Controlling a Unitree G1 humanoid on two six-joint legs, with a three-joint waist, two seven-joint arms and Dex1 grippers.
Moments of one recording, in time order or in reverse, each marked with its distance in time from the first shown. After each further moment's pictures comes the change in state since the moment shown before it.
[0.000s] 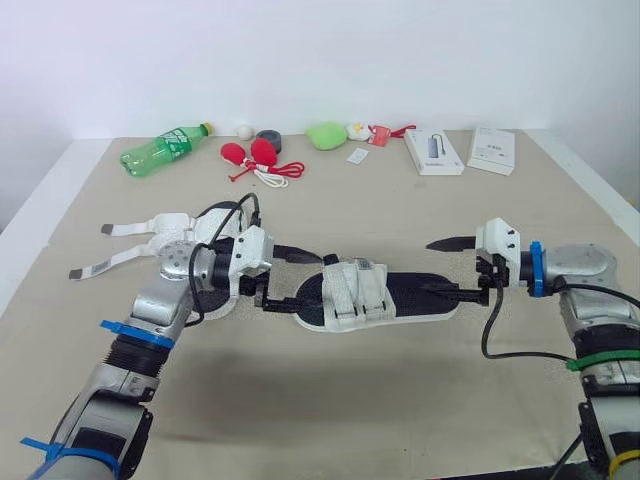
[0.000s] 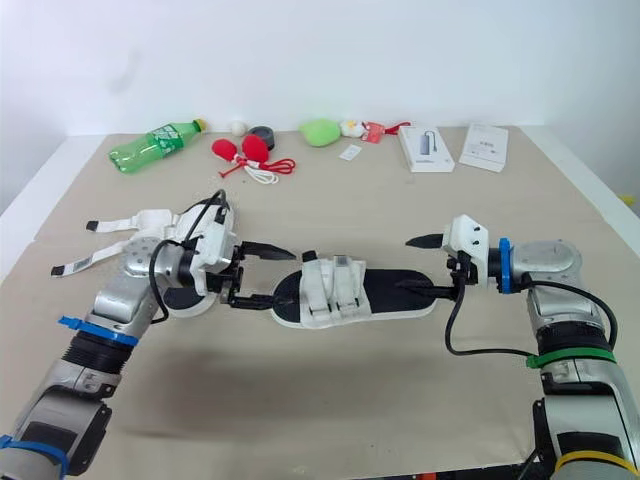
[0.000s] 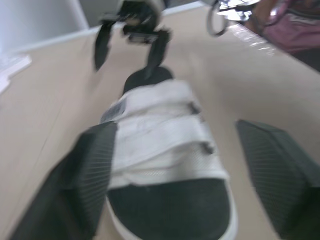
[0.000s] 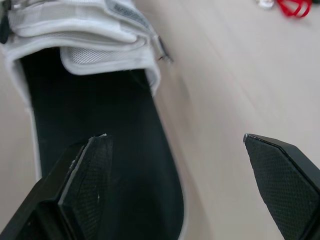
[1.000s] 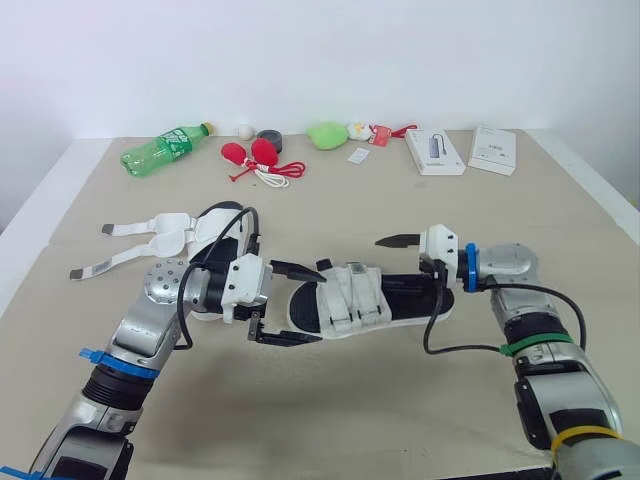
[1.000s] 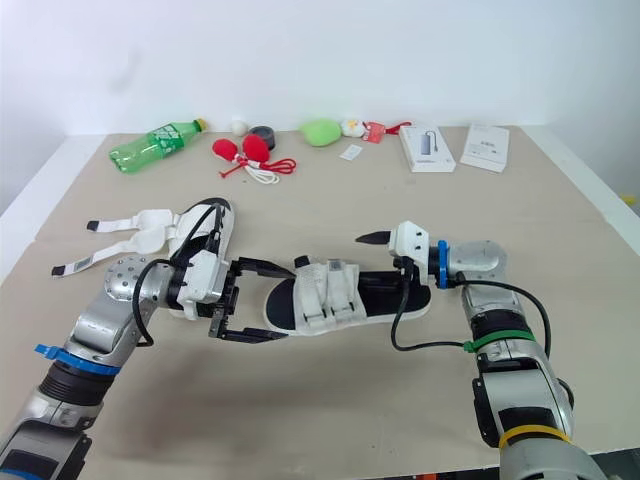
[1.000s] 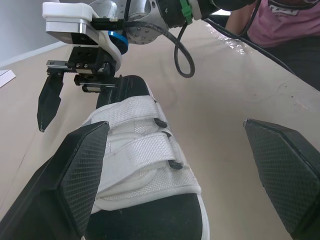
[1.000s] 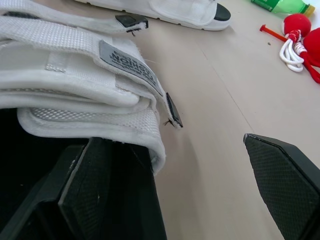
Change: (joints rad) left arm 0.144 0.036 -0.014 -0.220 0.010 0.019 0.060; right arm -0.085 0.235 0.035 0.125 -0.072 -0.162 -0.036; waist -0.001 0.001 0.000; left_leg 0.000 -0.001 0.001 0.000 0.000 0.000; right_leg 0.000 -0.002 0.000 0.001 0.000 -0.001
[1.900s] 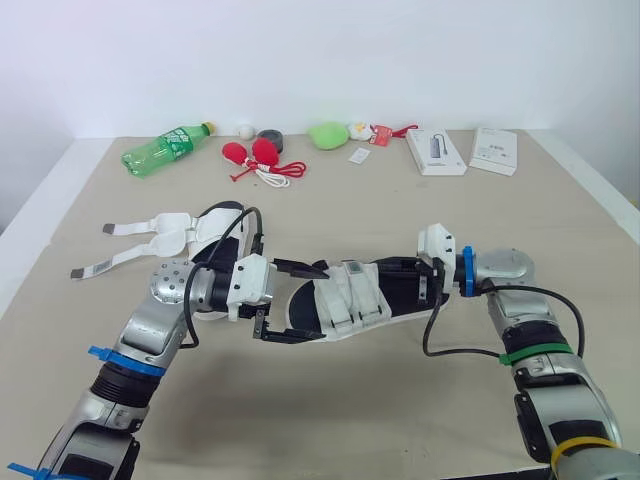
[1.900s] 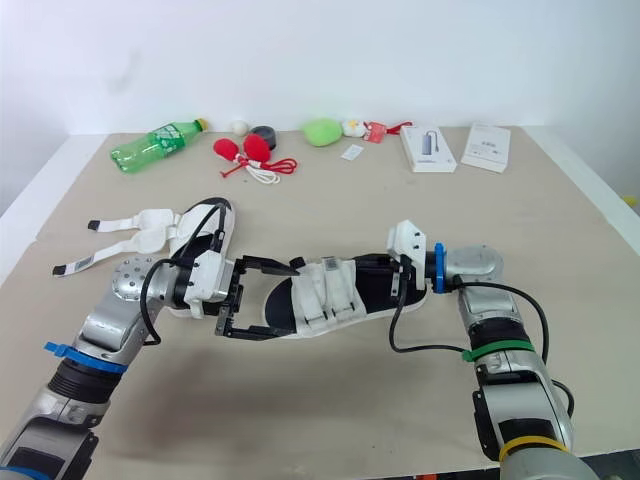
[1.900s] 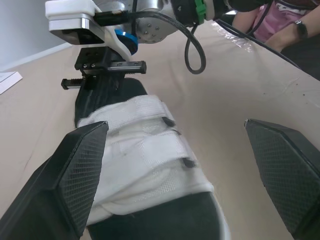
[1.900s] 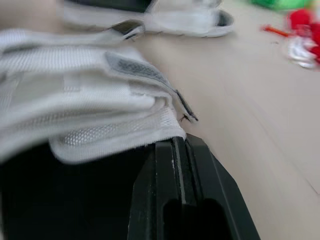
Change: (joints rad) left arm -0.019 -0.031 -0.006 0.046 0.018 -0.034 0.012; right arm 0.084 0.011 -0.068 -0.177 0.081 0.262 -0.108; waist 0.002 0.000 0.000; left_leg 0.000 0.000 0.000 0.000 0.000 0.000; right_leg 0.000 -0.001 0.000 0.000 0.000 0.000
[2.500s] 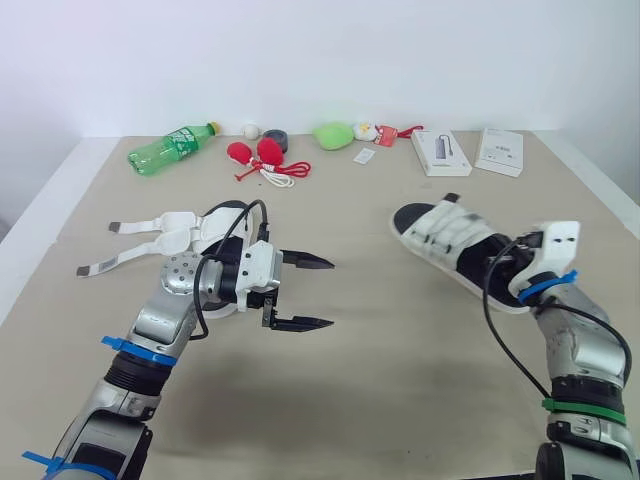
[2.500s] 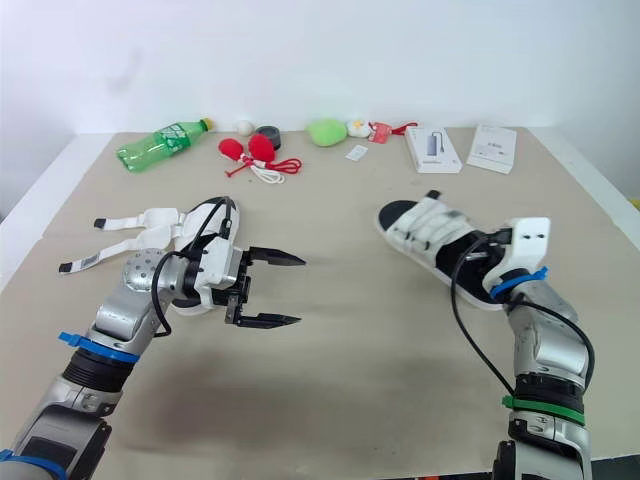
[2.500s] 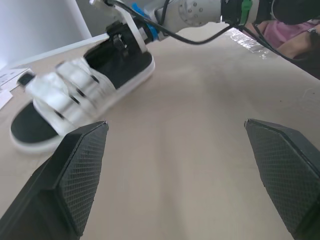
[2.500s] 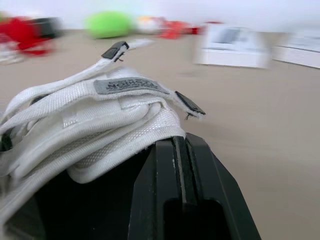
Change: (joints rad) left arm -0.052 -0.046 -0.003 0.068 -0.001 0.017 0.011; right arm 0.272 0.014 -0.405 -0.307 0.091 0.393 -0.777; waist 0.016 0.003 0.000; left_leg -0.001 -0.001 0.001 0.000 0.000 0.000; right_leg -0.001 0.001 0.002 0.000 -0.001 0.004
